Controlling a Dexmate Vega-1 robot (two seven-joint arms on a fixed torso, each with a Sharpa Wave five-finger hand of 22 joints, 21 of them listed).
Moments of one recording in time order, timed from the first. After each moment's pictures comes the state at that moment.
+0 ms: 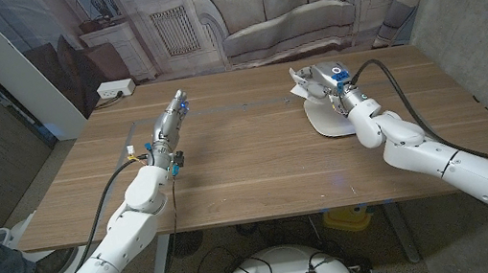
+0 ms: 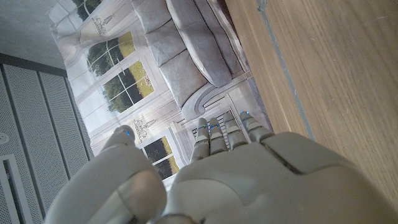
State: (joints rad) left arm 1.07 0.59 0.31 -1.61 -0.51 -0.32 0.19; left_hand 0.44 -0.01 0.21 0.01 0.24 0.19 0.02 0.21 0.19 0.13 -0.04 0.20 0.19 0.04 -0.02 0.19 0.18 -0.01 -0.02 0.20 0.18; right arm -0.76 -0.76 -0.66 -1.70 -0.71 -0.24 -0.37; right_hand 0.93 0.15 0.31 -0.12 0.18 0.74 -0.15 0.22 0.22 0.85 -0.16 0.26 0.19 0.88 -0.11 0.21 0.20 0.78 -0.08 0.56 0.21
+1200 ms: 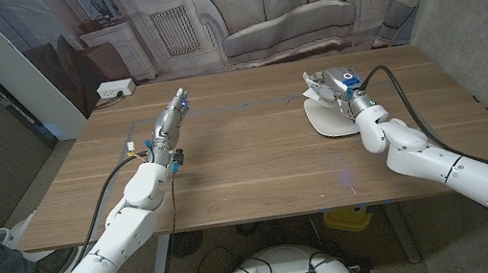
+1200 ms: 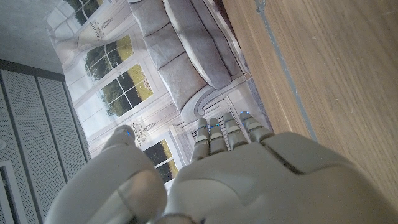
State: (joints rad) left arm 1.05 0.60 0.32 -1.62 -0.51 -0.29 0.18; left_hand 0.44 0.00 0.20 0.01 0.24 0.19 0.02 0.21 0.19 0.13 -0.04 0.20 0.19 0.04 -0.02 0.19 0.18 -0.01 -0.02 0.20 0.18; right arm -0.79 -0.77 -0.66 -1.67 -0.66 -0.32 -0.40; right_hand 0.92 0.16 0.31 -0.12 0.18 0.76 -0.15 0.22 0.22 0.86 -0.16 0.26 0.19 0.88 -0.12 0.21 0.20 0.78 -0.08 0.56 0.21
